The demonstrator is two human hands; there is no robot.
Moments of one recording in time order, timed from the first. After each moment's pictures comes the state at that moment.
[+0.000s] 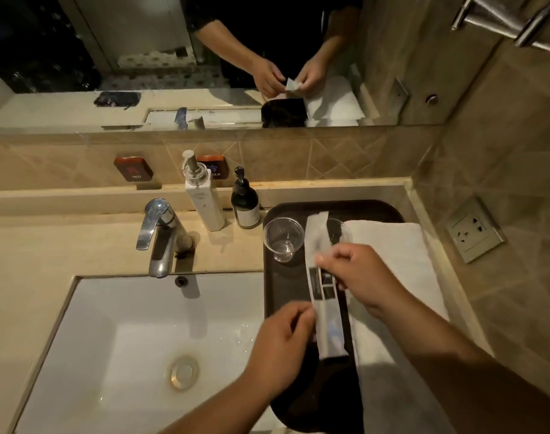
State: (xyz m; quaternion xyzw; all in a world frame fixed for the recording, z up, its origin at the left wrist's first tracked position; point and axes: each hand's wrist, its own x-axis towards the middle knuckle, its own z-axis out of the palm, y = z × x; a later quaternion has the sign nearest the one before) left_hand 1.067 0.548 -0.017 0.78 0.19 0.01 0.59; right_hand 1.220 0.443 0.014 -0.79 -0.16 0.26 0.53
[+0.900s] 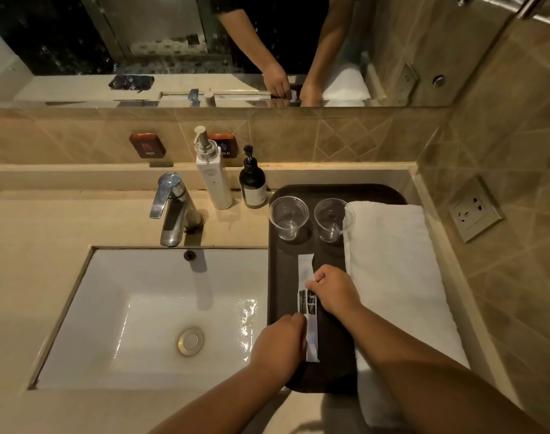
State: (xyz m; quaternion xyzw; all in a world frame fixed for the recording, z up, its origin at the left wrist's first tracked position) left_hand 1.034 0.529 -0.098 0.95 0.14 -0.13 0.26; right_hand 1.179 0.450 -0.103 -0.92 -0.11 0.23 0.30
